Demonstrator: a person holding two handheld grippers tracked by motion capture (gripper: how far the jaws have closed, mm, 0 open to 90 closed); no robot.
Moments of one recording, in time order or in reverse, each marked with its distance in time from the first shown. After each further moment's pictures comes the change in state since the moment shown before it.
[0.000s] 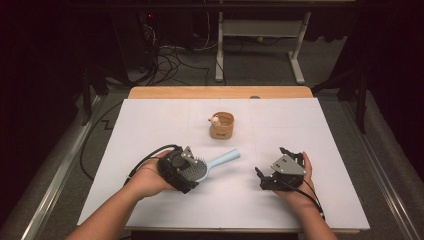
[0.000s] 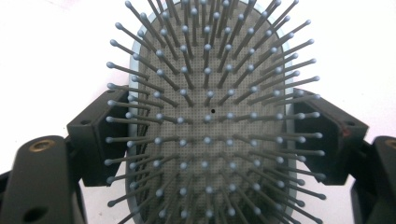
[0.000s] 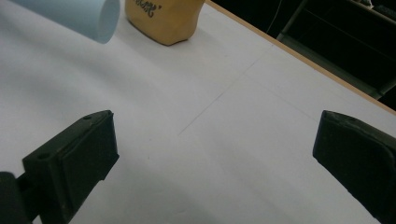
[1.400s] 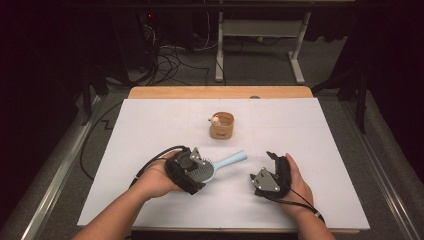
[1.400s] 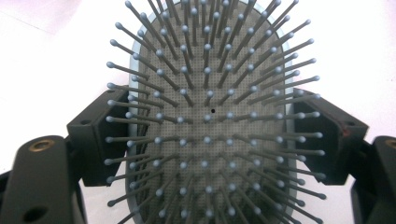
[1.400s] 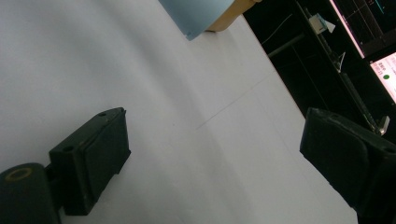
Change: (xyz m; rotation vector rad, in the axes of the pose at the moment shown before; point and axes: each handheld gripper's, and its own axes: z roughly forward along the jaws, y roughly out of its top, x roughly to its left) left arm -0.010 0.015 0.007 0.003 0.006 0.026; right arm 0.036 0.004 0.002 0.056 -0.093 -0.454
